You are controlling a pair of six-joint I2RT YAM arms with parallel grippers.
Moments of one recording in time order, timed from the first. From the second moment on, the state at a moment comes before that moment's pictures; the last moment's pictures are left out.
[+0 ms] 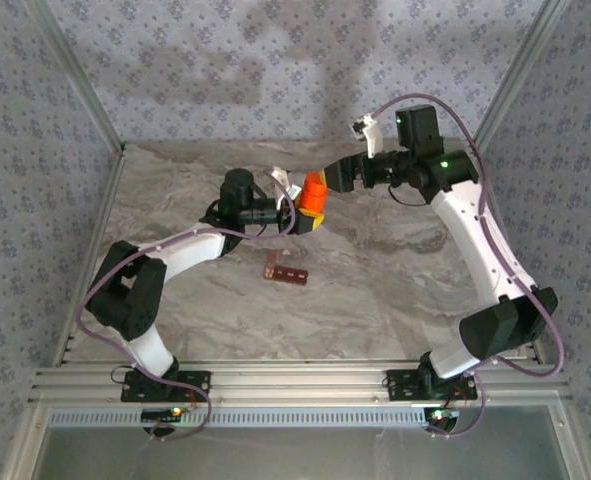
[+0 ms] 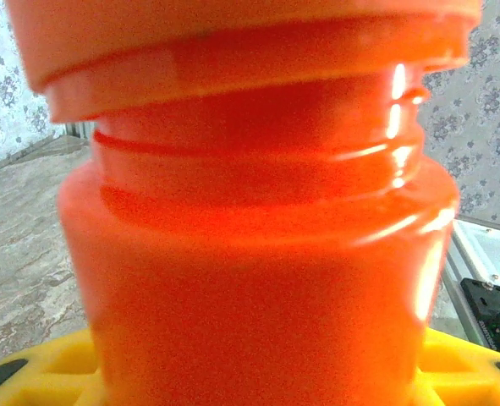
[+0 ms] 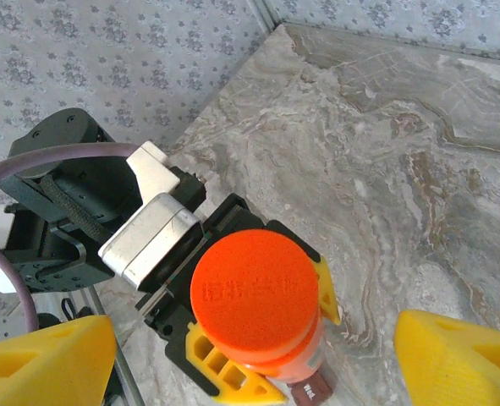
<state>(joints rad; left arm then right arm) -0.56 1.70 1.05 0.50 0.89 -0.07 0.31 1.53 1.72 -0.84 -0.71 0.06</state>
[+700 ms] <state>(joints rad) -0.56 1.70 1.06 0.50 0.90 -0.07 0.36 1.63 1.77 -0.88 -0.74 0.00</state>
